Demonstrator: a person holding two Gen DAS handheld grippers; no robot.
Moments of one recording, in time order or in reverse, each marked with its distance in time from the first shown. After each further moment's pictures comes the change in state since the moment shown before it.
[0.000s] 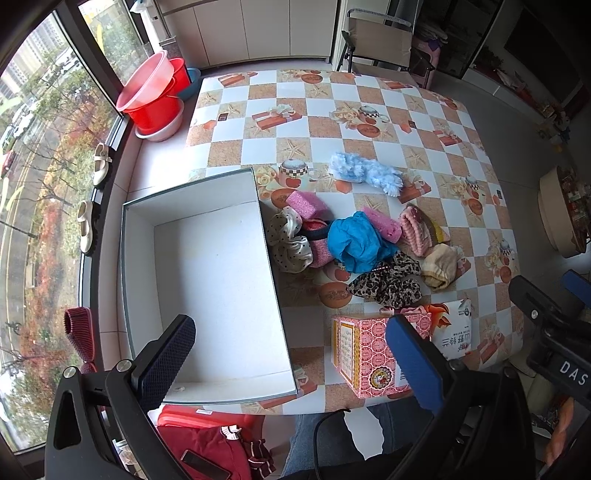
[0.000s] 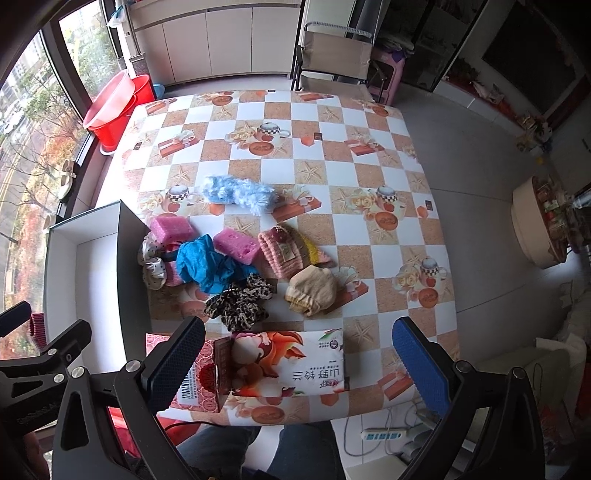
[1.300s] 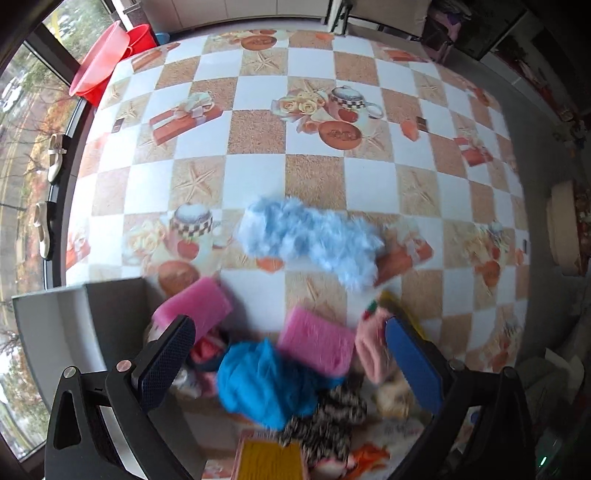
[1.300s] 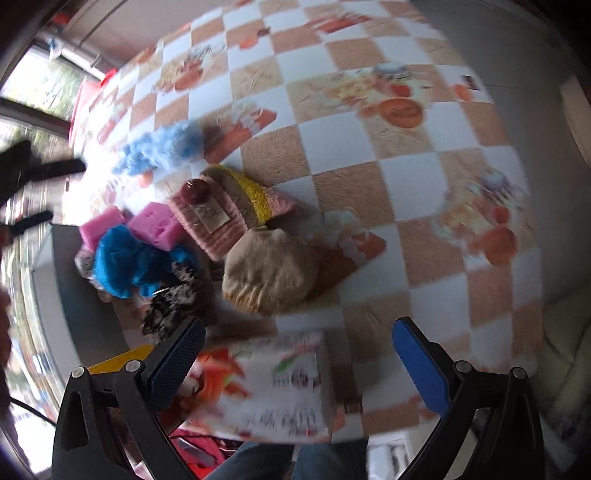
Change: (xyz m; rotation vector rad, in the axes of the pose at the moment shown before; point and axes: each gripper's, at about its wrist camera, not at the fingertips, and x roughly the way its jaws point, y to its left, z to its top) left arm 0.147 -0.099 0.163 -0.050 0.180 -0.094; right arm 0.199 -0.106 -0.006 0.188 0.352 0.281
